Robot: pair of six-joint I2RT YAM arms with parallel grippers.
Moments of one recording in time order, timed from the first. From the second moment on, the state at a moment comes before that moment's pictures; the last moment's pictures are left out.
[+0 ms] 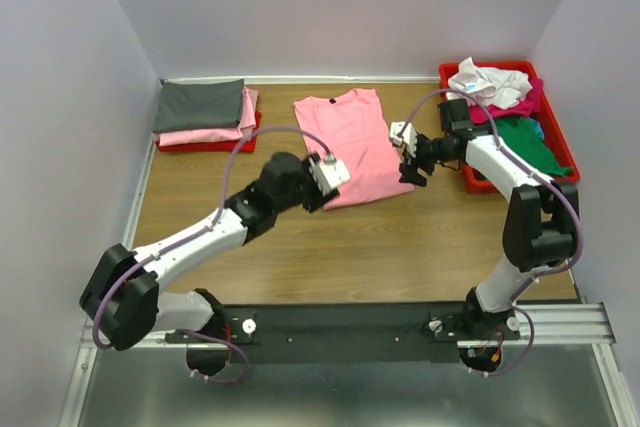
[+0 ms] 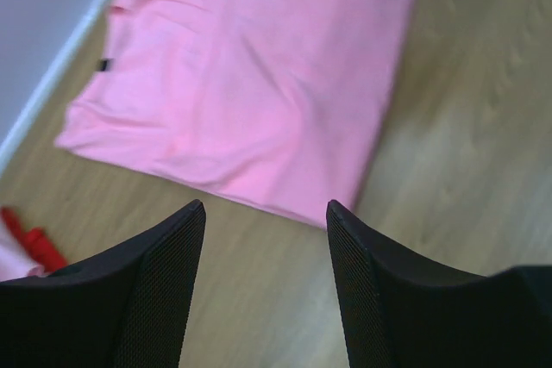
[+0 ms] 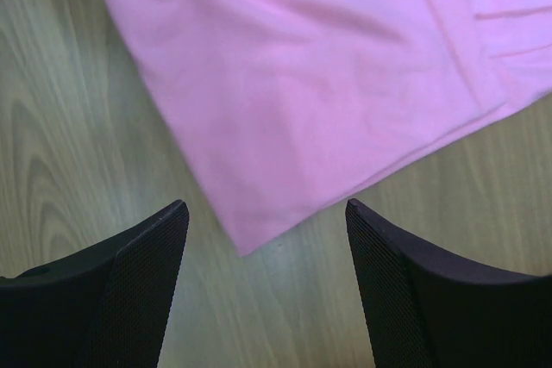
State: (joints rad) left arm -0.68 1.26 0.83 0.05 0.12 0.42; right arm 0.17 1.71 1.26 -0.58 -0.67 -1.09
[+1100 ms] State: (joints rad) left arm -0.84 1.68 0.83 0.13 -0.01 0.71; right arm 0.14 1.87 1.19 -0.68 -0.67 -1.33
